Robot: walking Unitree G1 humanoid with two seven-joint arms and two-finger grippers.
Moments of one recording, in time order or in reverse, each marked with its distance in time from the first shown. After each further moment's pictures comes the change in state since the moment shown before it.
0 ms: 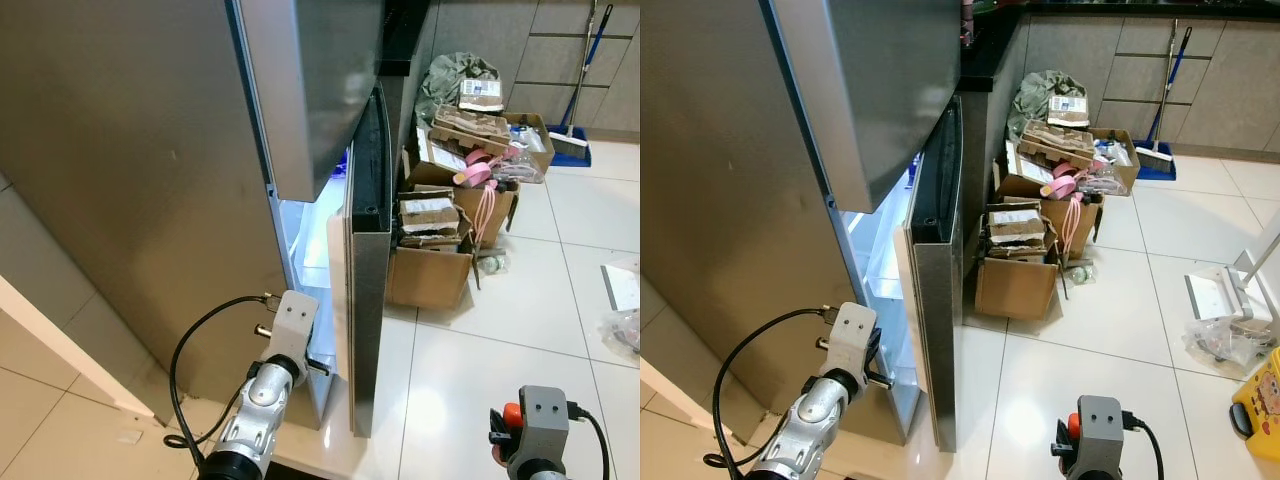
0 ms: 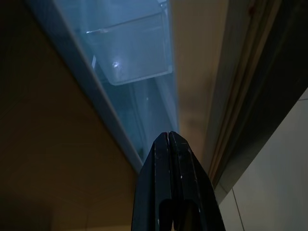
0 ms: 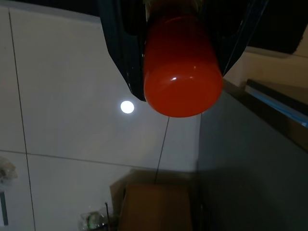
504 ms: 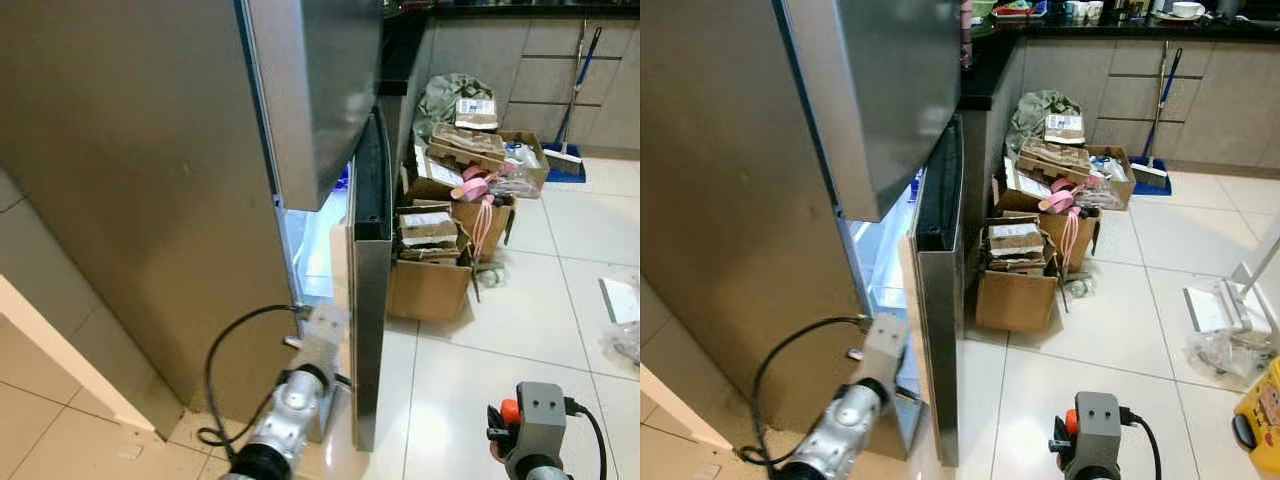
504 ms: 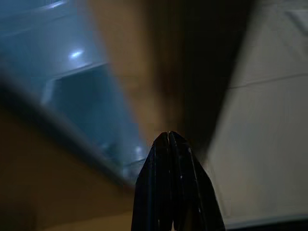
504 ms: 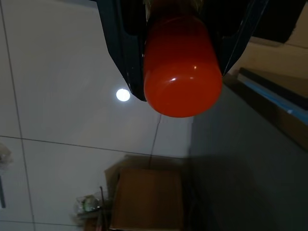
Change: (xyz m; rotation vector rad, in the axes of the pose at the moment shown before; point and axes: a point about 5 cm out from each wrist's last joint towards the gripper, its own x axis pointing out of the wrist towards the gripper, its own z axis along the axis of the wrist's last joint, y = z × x) left arm 0.013 -0.055 -0.009 0.008 0.094 -0.127; right arm 0.003 0.004 0.004 -0.003 -0.010 0.018
